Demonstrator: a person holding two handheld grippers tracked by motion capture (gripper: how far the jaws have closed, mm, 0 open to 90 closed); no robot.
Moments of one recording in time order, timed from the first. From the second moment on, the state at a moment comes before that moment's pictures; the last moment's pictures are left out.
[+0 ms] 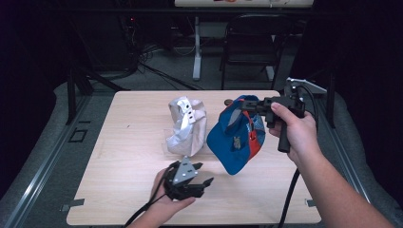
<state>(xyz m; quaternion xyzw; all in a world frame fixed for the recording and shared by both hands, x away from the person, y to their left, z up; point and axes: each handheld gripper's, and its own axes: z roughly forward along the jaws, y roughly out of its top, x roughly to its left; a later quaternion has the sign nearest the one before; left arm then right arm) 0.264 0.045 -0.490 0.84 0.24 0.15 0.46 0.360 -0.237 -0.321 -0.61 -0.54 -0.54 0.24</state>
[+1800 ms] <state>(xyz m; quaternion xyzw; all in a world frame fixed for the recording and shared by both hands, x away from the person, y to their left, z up) 0.329 0.010 -0.512 0.80 0.30 0.20 0.47 0.374 -0.229 -0.338 -0.61 -0.54 -0.53 0.24</state>
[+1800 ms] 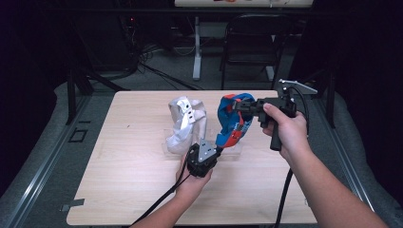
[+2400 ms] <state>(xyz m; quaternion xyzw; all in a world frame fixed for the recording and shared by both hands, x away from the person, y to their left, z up) 0.337 0.012 -0.518 0.82 0.31 0.20 0.44 0.384 -0.231 -0.356 -0.63 -0.53 -0.52 0.24</state>
